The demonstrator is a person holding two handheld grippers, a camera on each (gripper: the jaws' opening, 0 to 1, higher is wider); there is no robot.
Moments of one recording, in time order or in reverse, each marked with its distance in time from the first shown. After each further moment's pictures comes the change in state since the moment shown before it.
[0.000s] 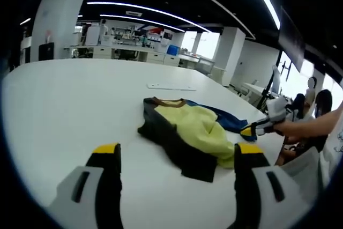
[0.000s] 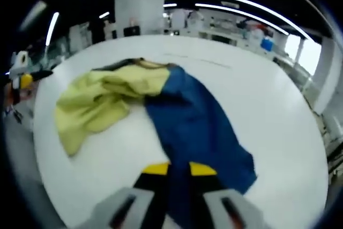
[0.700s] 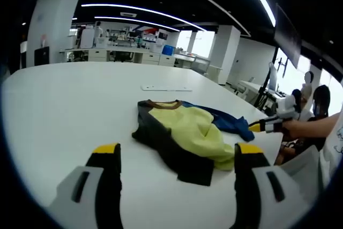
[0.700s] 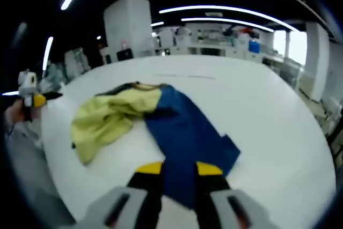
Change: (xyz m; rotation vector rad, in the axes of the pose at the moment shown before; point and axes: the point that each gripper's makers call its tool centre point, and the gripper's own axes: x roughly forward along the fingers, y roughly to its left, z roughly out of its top) left arm 0.006 -0.012 0.006 0.033 0.001 -0.028; right arm -0.040 0.000 0.009 0.096 -0.147 0.035
